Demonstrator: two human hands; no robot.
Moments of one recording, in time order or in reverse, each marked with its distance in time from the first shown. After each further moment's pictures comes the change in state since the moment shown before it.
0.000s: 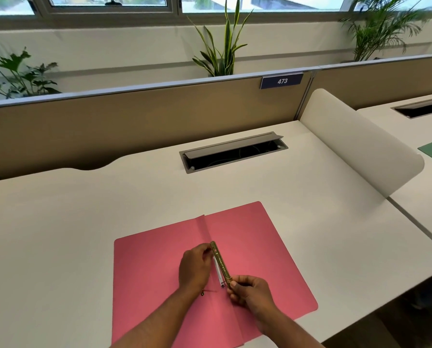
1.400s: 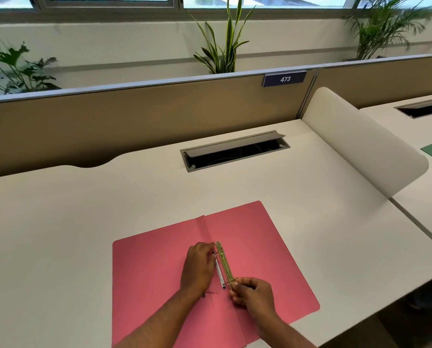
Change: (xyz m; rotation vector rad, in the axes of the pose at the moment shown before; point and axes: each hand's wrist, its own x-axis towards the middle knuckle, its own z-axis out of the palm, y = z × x) left_hand 0.005 -0.006 0.006 0.094 -0.075 0.103; right_hand 0.000 0.005 0.004 -0.087 0.156 -0.089
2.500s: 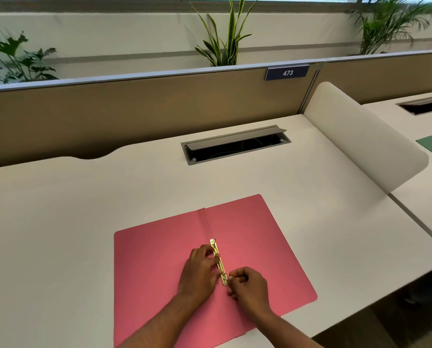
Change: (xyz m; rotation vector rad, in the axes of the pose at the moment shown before) left_hand -0.033 -0.023 0.005 0.244 -0.084 0.258; right_hand 0.001 0.016 0.004 -0.370 -0.011 -0.271
